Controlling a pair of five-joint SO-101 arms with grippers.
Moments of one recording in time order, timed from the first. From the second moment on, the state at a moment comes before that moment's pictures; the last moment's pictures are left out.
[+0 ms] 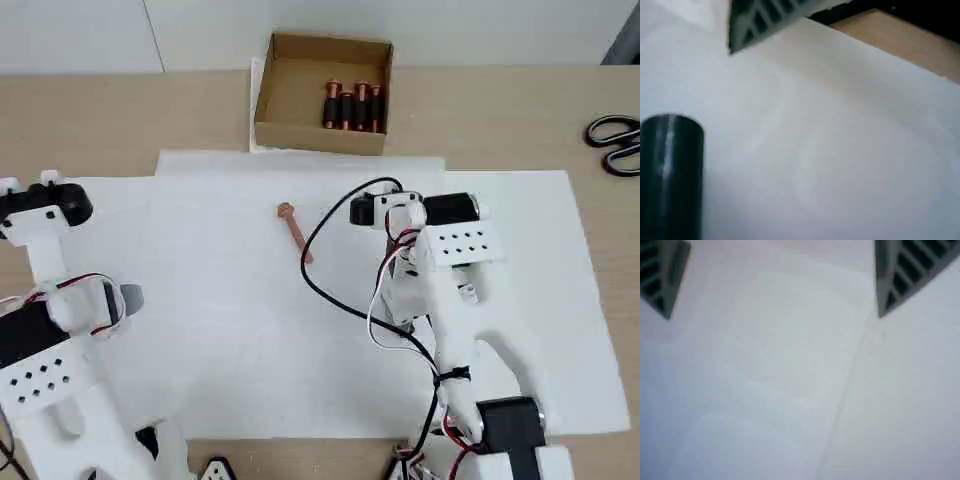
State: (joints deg) left arm -30.2 -45.9 35.3 90.0 -5.8; right arm -11.3 -10.5 23.2 94.7 12.1
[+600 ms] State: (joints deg) left arm -30.2 -45.9 35.3 90.0 -5.8; right arm -16.2 -10.5 29.7 81.8 12.1
